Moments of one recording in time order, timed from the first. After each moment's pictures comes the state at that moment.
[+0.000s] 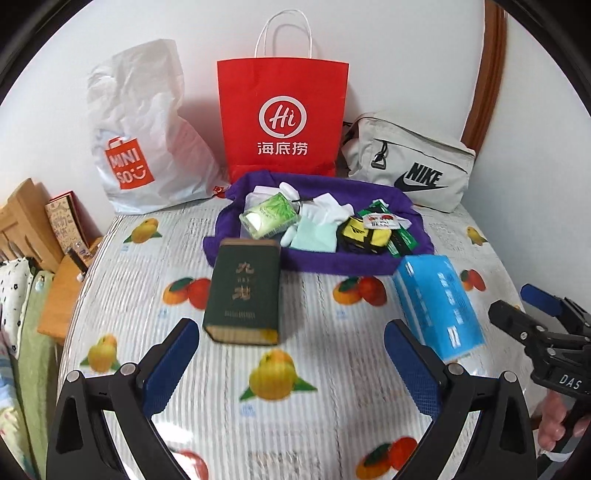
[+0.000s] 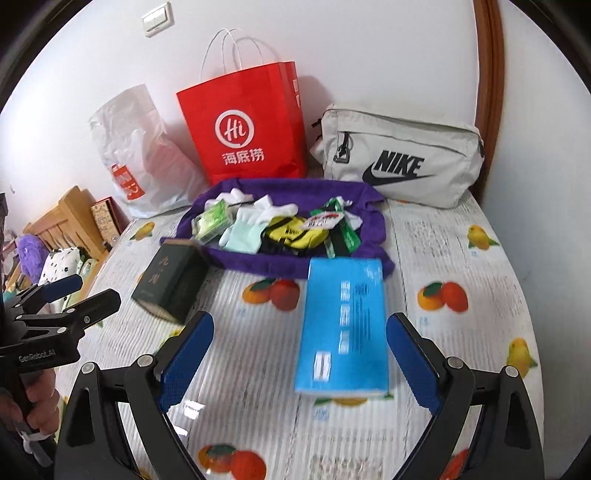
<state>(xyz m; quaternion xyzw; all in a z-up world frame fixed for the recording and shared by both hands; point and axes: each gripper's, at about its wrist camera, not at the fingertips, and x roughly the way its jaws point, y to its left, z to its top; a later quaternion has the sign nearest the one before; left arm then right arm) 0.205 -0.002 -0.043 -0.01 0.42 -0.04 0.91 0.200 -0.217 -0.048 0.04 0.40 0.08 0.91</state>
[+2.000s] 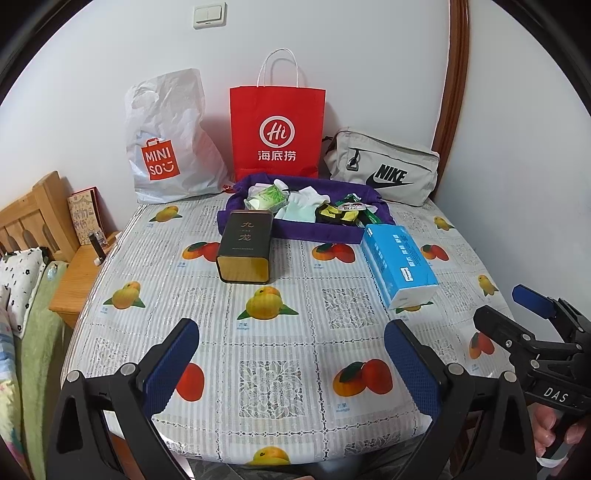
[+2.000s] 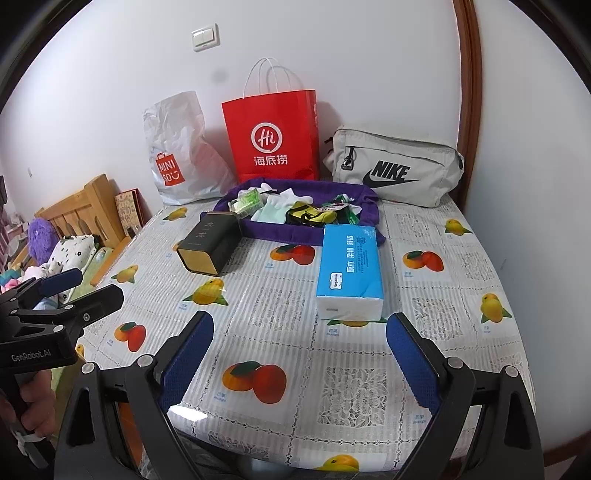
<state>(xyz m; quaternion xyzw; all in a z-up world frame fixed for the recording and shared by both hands) 0.067 -0.005 -0.028 -0.01 0.37 -0.04 0.93 0.067 -0.210 -0.037 0.02 0.35 0.09 0.93</state>
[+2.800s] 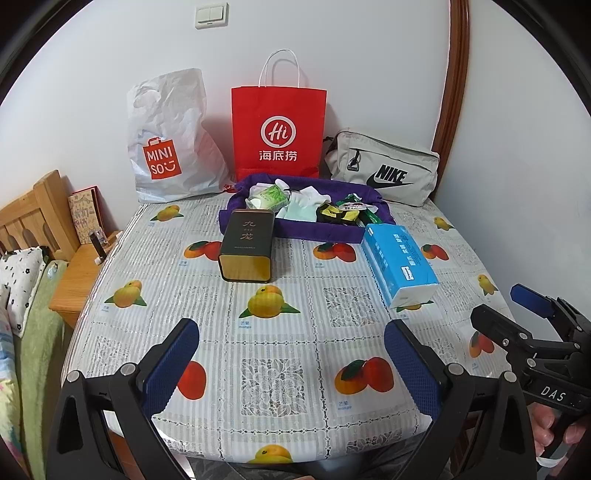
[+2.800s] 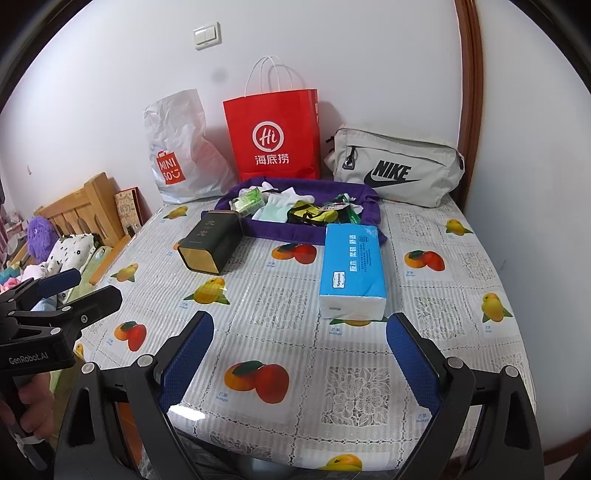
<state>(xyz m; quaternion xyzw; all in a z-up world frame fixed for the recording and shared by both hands) 0.064 -0.002 -0.029 -0.02 0.37 -0.04 0.93 0.067 -0.205 -0.038 0.01 0.35 0.09 0.93</state>
